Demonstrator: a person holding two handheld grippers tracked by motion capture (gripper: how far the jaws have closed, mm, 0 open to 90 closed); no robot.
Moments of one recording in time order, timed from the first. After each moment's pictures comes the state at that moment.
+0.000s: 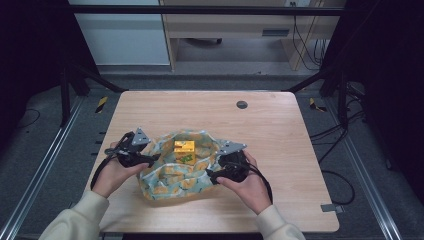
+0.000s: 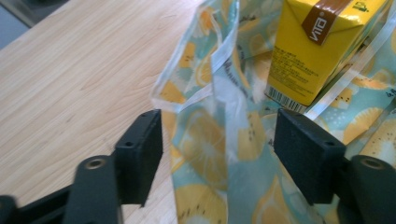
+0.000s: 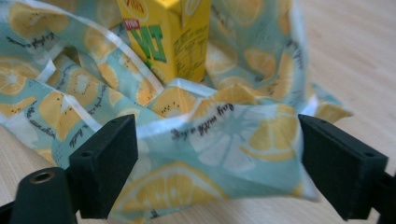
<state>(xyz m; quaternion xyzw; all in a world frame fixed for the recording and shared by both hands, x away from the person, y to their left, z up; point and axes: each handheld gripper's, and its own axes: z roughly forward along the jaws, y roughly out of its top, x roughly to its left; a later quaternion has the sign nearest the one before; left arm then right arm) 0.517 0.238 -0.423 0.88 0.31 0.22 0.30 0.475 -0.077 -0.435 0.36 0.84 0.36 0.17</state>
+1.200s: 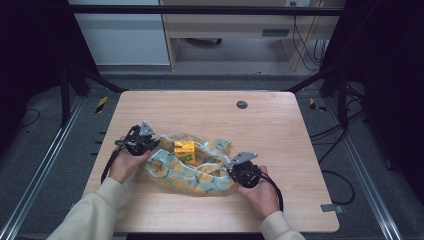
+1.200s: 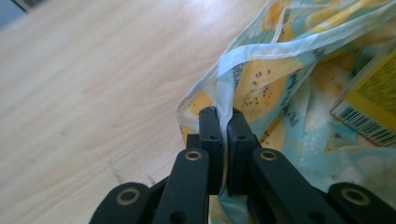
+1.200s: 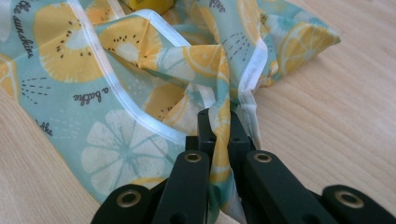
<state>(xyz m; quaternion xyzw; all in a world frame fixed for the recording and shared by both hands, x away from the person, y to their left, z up) 0.567 0.244 -0.461 0.86 0.35 0.22 0.31 0.470 -0.118 -0.472 0.35 0.86 0.33 0.17</state>
